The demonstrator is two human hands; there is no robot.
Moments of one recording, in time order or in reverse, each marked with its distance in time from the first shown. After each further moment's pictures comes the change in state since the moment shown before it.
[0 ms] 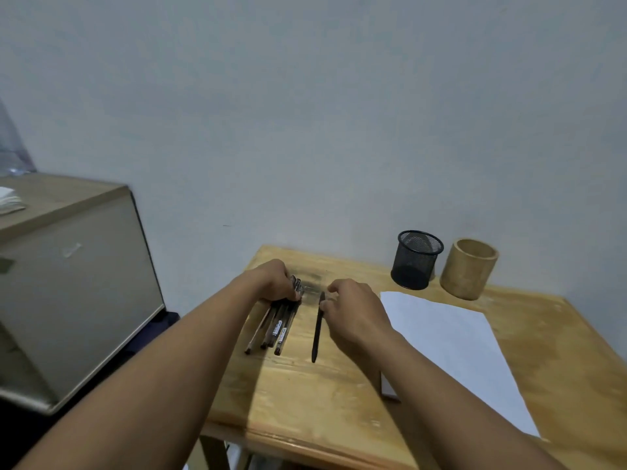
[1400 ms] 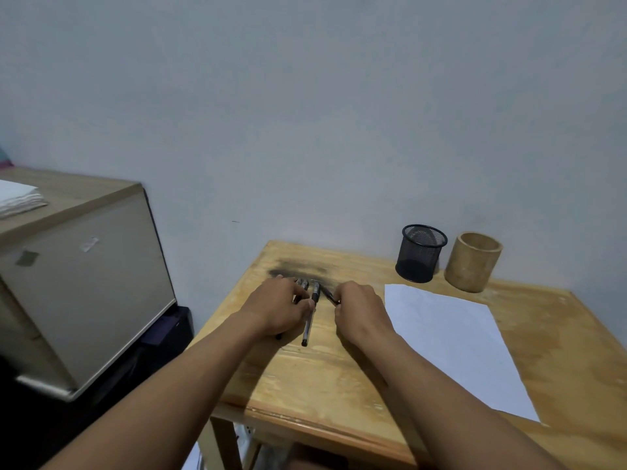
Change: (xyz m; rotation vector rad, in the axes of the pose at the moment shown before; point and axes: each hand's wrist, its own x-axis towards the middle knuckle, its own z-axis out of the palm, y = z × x) left_hand -0.047 -0.030 0.040 0.185 0.244 0.352; right_hand -0.003 0.012 0.025 -0.097 0.093 -0.025
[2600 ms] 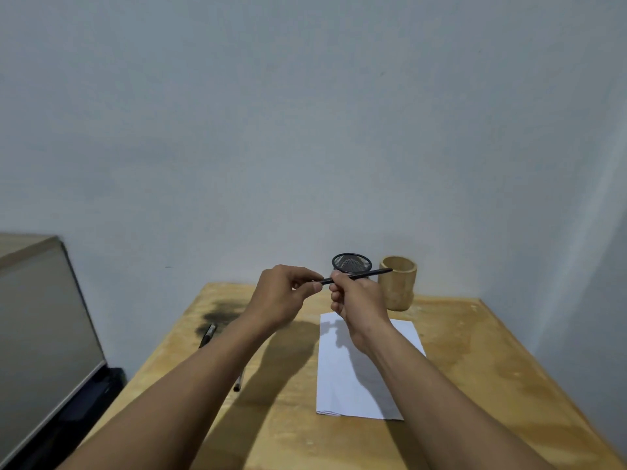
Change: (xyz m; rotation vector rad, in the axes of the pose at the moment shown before) left_hand 0.041 0.131 -0.017 -0.492 0.221 0.196; right_hand -0.005 0.052 -0.104 1.397 0.255 0.359
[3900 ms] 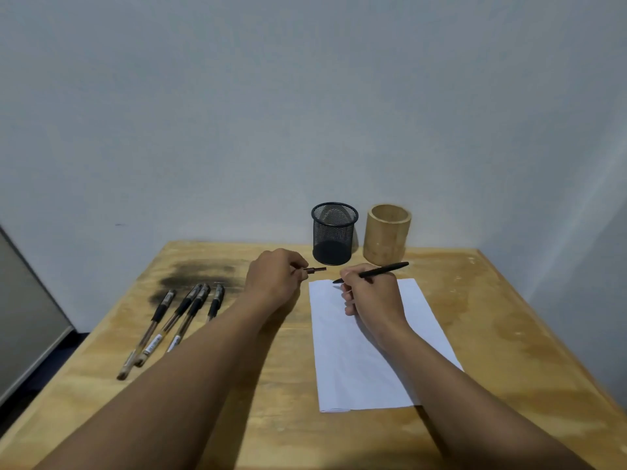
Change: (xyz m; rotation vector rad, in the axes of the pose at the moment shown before) left_hand 0.039 -0.070 0.088 0.410 -0.077 -0.140; right_hand 0.047 0.072 -0.074 -0.267 0.131 0.020
